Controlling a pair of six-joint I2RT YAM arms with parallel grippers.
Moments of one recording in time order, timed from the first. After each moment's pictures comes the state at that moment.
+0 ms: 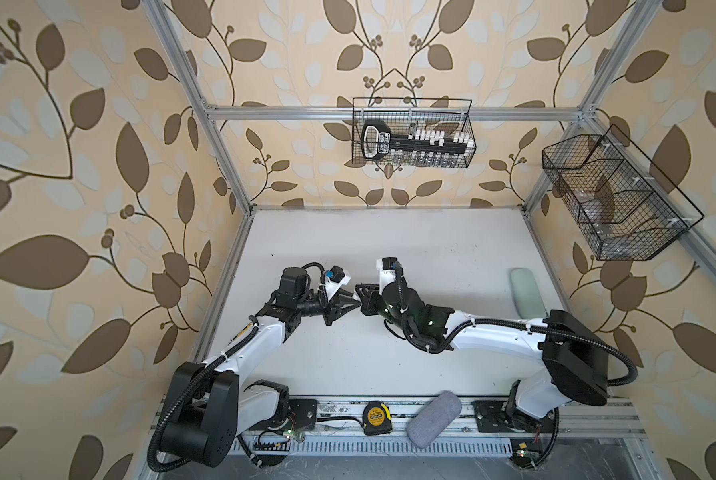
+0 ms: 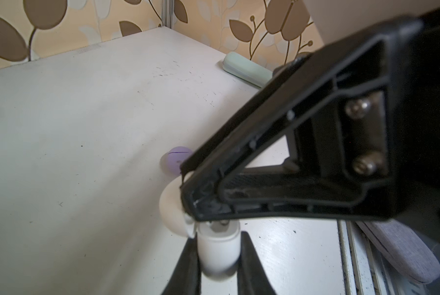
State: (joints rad) left arm -0.20 1.17 0.52 0.05 0.96 0.28; right arm 1.03 1.60 0.94 0.29 0.32 0.79
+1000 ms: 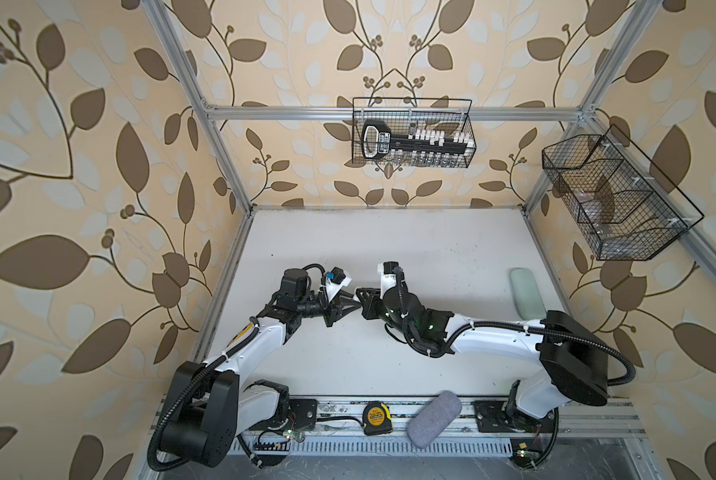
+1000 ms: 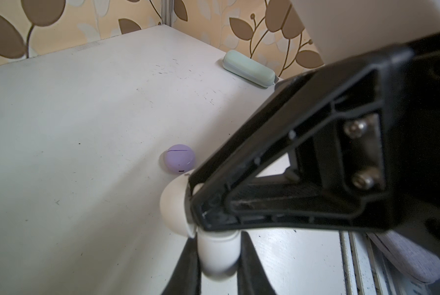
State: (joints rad) left arm -0.20 1.17 0.50 0.07 0.95 0.27; right arm 1.05 1.60 0.91 0.31 0.32 0.82
